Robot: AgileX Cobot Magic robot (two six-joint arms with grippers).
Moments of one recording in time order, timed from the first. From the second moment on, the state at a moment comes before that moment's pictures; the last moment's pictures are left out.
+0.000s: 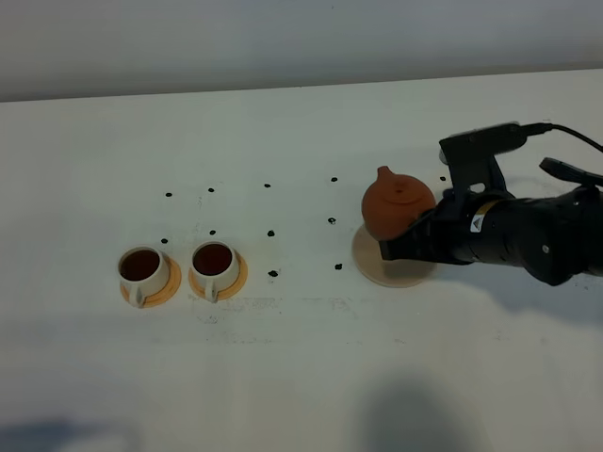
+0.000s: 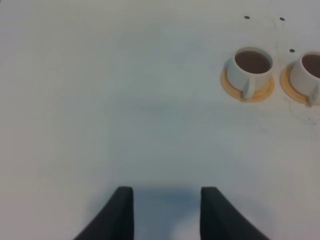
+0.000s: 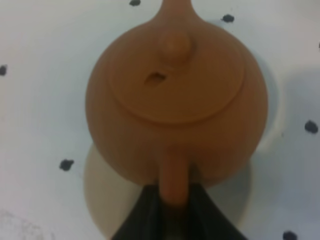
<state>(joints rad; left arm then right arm) 0.04 0.00 -0.45 0.01 1.06 -0.04 0.44 1.74 -0.81 0.15 0.01 0.10</state>
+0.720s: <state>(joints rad) 0.04 0.00 -0.45 0.01 1.06 -0.04 0.48 1.68 -0.71 0.17 -0.10 0.10</state>
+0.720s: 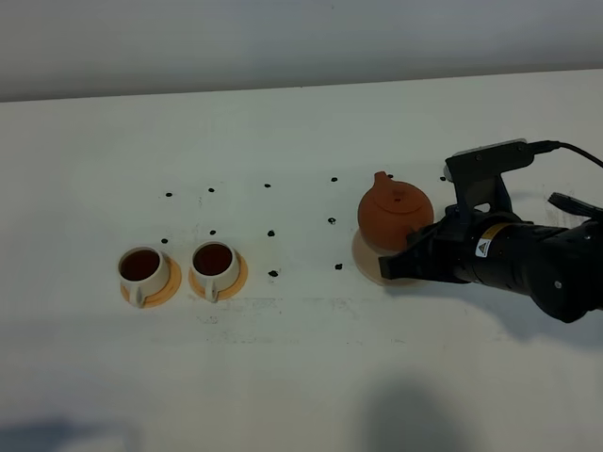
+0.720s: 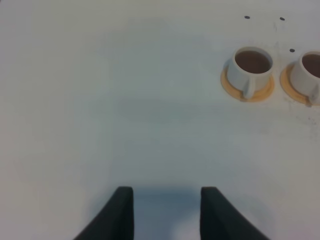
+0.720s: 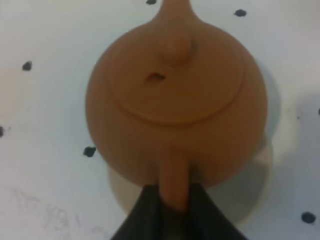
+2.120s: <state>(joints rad) 0.04 0.00 -0.45 0.01 1.06 -0.04 0.51 1.74 -0.65 0.19 -0.21 0.10</state>
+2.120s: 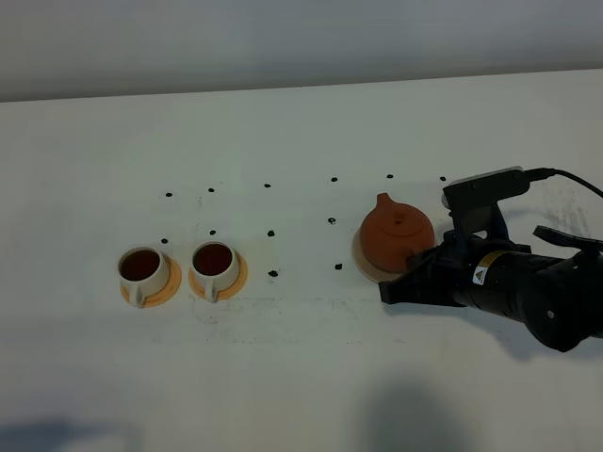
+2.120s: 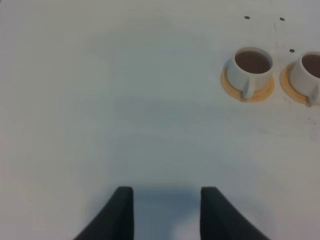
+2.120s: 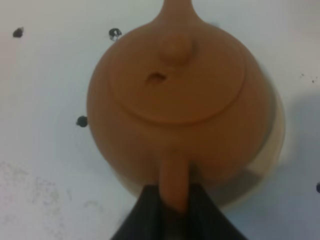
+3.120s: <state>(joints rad) 0.04 0.00 -0.45 0.01 1.06 -0.04 0.52 1.76 -0.65 0.20 -0.21 0.10</state>
